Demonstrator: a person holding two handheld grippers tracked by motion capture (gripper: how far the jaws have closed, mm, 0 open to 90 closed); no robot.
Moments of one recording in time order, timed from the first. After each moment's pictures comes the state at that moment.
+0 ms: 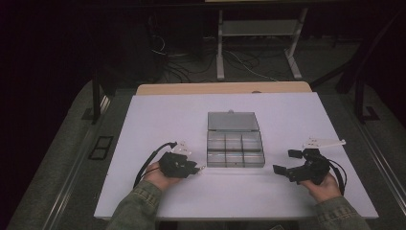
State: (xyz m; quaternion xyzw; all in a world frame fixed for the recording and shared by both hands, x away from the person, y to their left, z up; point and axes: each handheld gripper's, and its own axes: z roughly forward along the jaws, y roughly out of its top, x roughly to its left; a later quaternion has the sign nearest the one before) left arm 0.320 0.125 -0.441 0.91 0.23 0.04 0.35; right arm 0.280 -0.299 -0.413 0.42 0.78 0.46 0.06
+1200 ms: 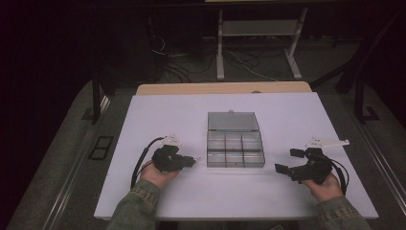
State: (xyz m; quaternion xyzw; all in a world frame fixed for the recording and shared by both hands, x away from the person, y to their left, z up) left arm 0.328 0.147 -0.428 0.86 0.31 0.01 0.40; right arm 0.279 -0.304 -0.411 0.43 0.77 0.47 0.07
